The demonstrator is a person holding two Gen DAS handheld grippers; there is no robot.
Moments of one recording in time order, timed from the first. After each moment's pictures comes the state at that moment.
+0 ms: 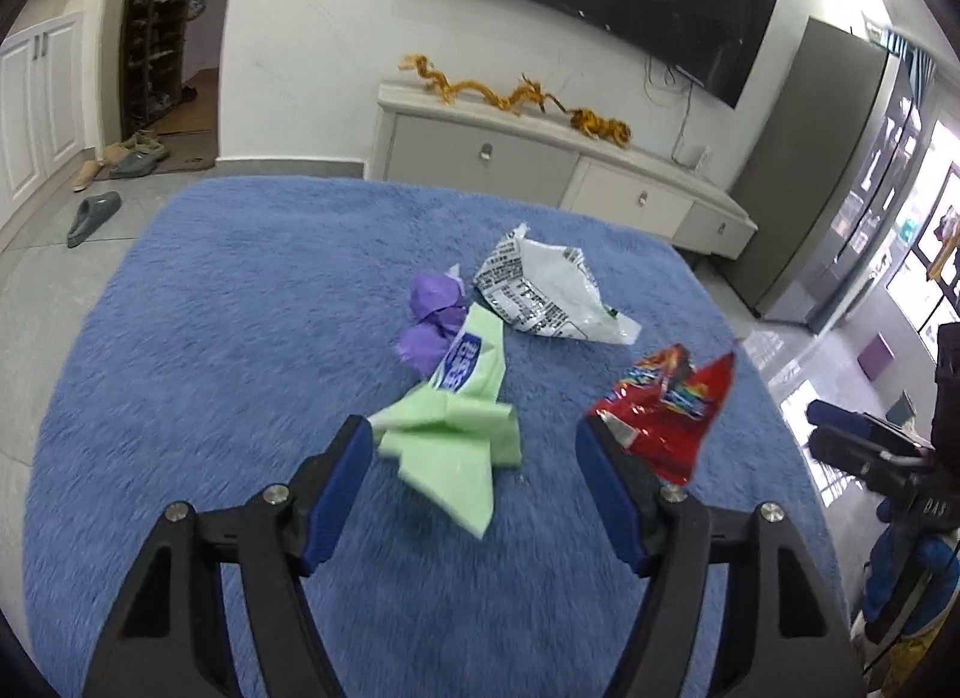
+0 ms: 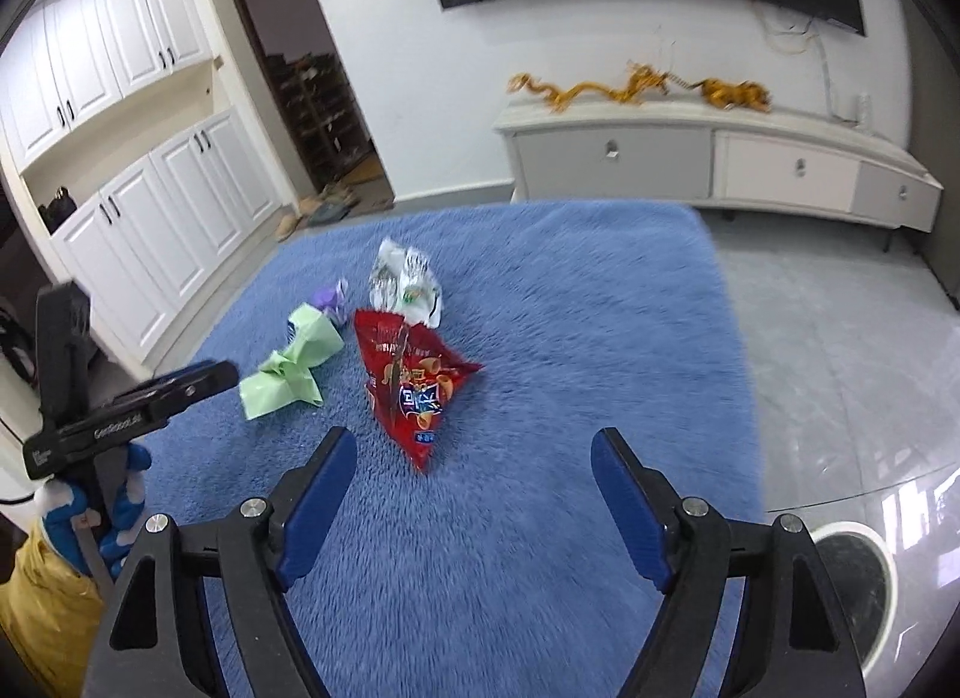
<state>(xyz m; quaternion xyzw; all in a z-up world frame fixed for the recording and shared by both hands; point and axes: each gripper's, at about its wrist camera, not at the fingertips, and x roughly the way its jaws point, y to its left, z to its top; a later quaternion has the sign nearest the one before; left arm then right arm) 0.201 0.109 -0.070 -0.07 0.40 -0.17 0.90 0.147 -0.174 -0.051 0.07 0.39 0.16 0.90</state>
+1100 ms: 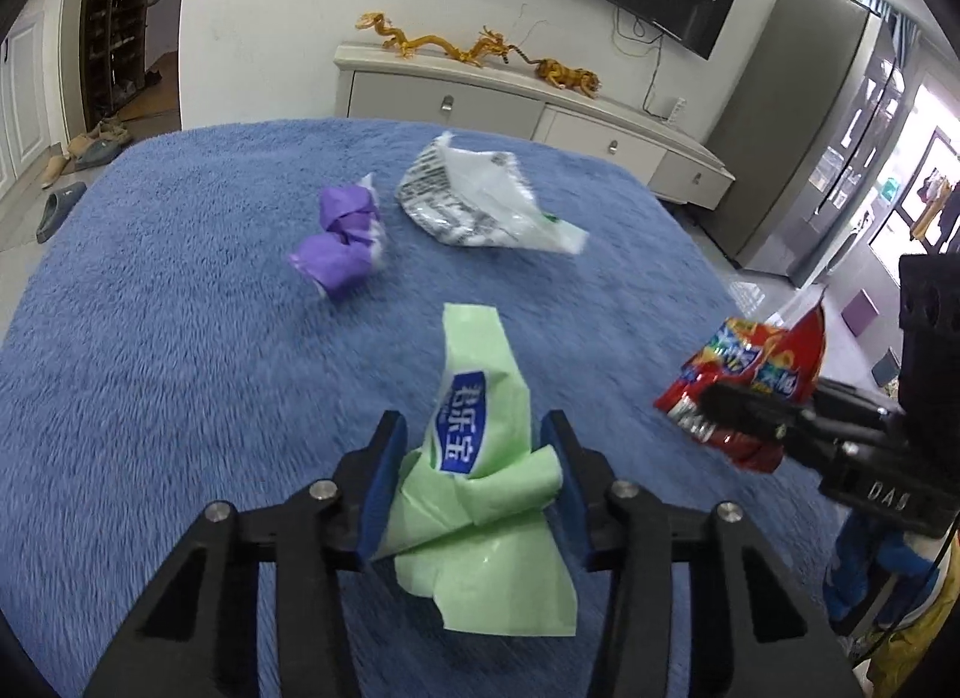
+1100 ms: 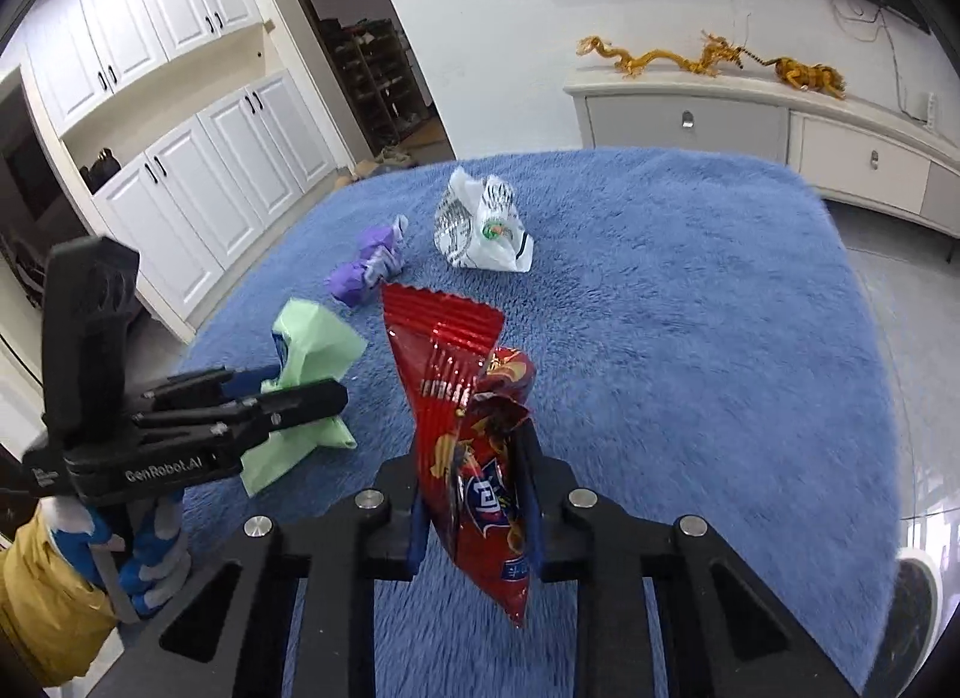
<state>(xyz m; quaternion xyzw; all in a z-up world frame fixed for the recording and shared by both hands) 0.163 0.071 -0.089 -0.05 0.43 -0.20 0.88 0.152 -0.144 -0.084 0.06 0.40 0.23 0.88</state>
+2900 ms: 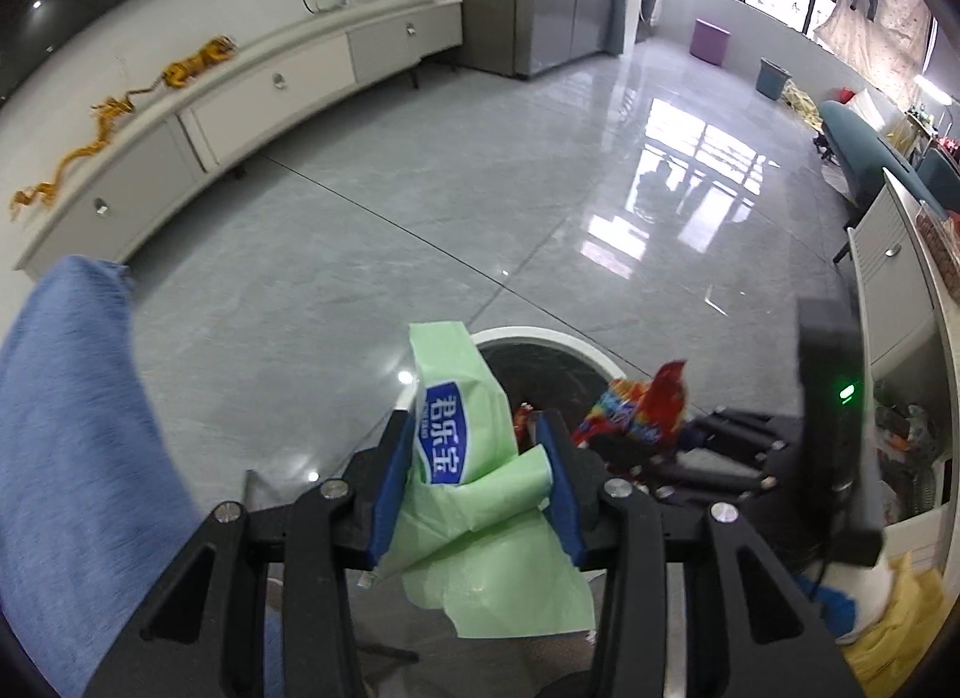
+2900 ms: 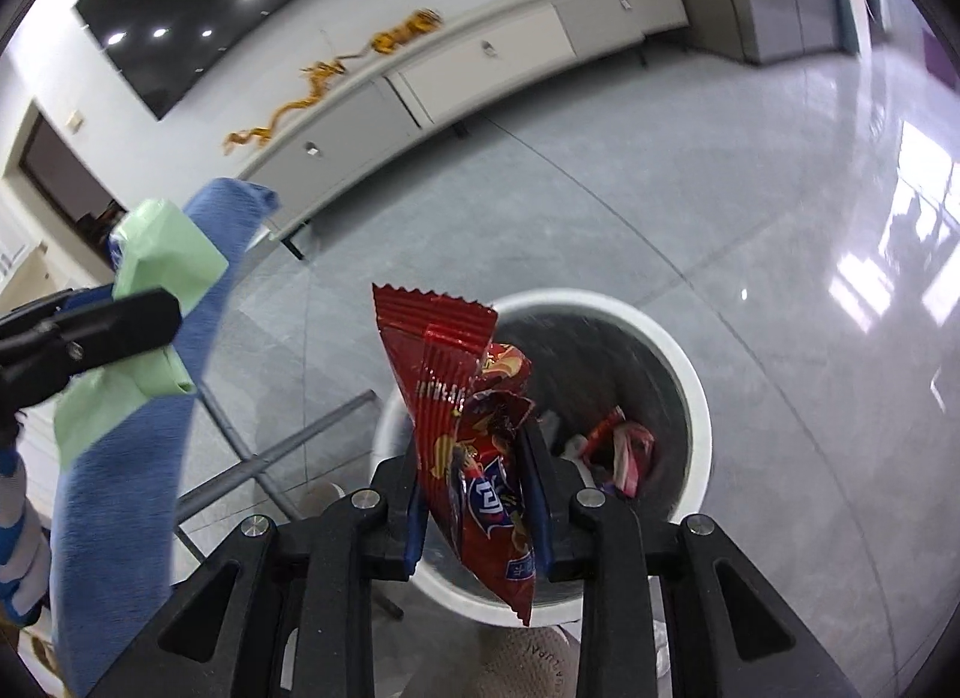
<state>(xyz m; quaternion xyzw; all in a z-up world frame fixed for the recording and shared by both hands) 0.076 -0.411 -0.111 0.23 0.43 -0.40 0.77 -0.023 -0.527 -0.204 0.27 0.41 -0.04 0.87</state>
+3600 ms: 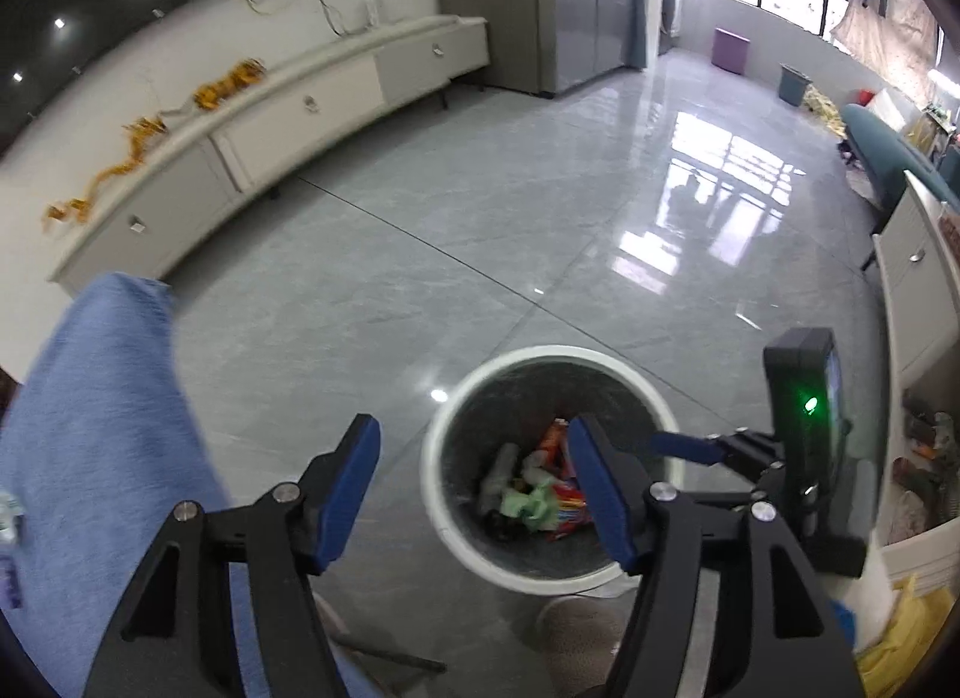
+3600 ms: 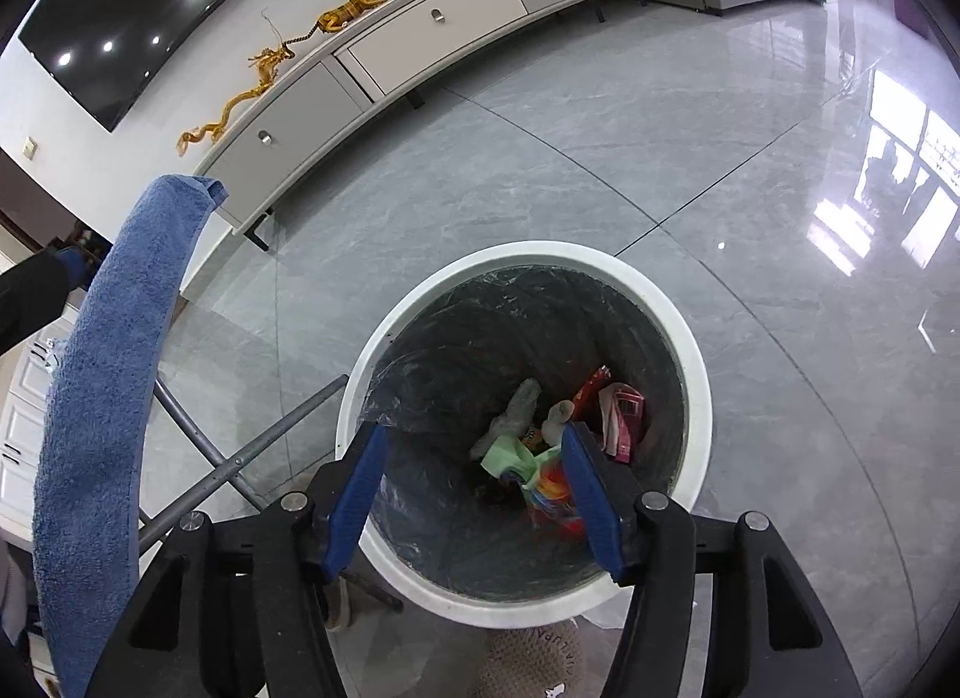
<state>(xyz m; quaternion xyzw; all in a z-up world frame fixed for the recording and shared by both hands) 0.069 -0.392 -0.090 0.24 0.39 -0.36 0.81 -0.011 -0.527 -0.219 0.30 0.44 -0.08 0.84</state>
